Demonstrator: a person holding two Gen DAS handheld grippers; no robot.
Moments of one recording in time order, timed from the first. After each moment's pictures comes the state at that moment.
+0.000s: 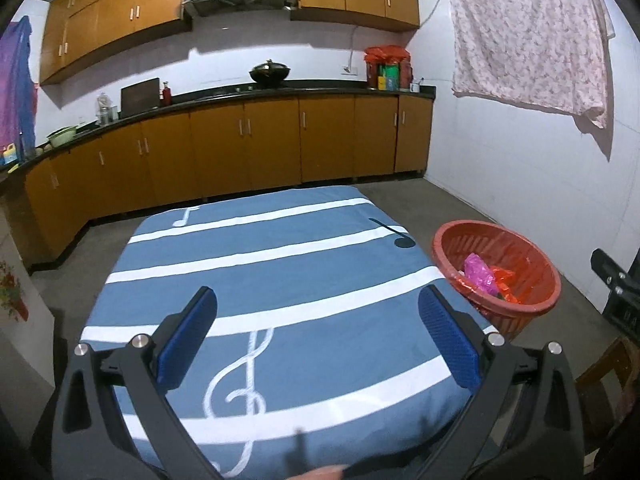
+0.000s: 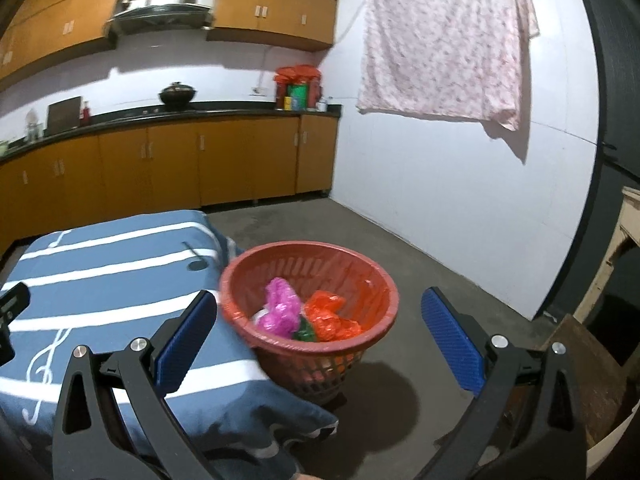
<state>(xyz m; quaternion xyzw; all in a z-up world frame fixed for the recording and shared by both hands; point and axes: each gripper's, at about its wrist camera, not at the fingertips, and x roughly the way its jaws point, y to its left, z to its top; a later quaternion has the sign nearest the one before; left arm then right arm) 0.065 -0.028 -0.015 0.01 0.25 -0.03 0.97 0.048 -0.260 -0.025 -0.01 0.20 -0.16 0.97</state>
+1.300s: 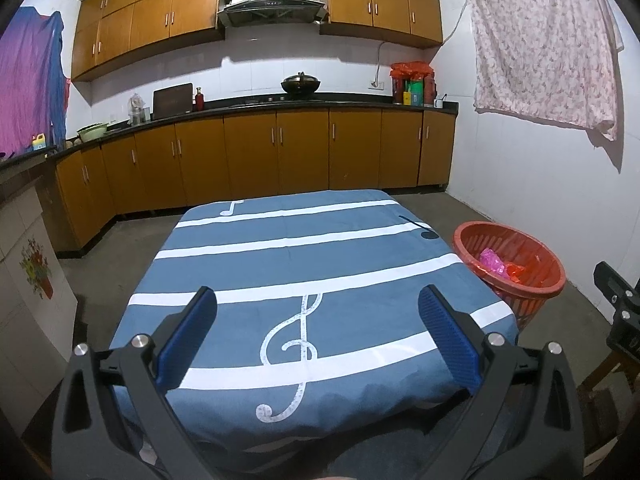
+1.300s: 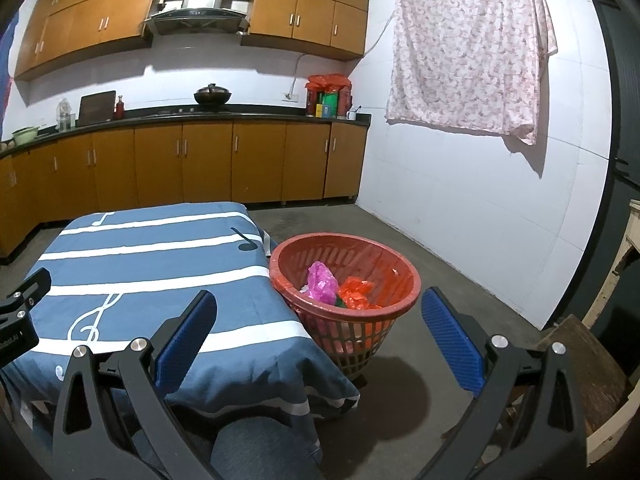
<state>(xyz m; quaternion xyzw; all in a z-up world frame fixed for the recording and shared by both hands) -0.008 0.008 -0.022 0.00 0.22 0.01 0.97 -0.006 -0.213 -0.029 -0.03 0.19 -0.12 0.97</state>
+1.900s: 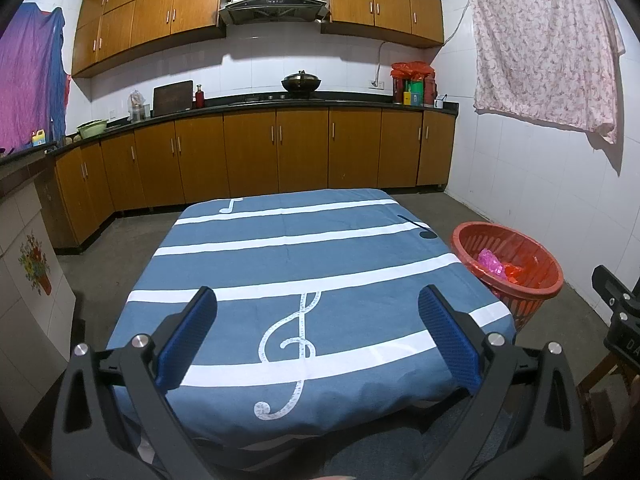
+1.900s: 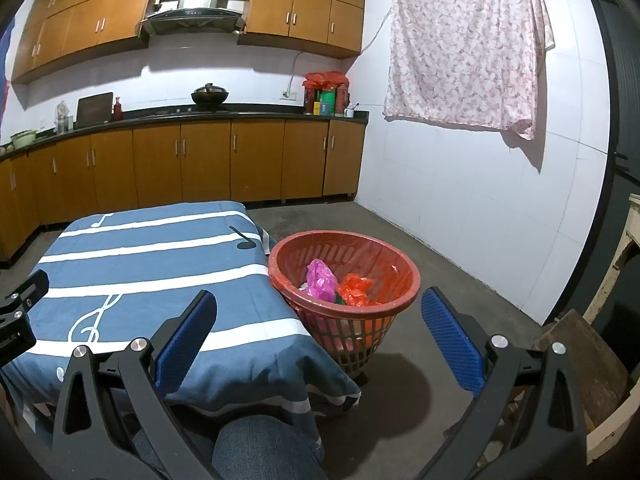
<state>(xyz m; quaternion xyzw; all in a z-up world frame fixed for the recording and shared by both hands) -0.008 0.010 -0.023 0.00 0.23 0.01 0.97 -0.007 -0.214 -0.032 -0.02 0.19 -0.12 0.97</state>
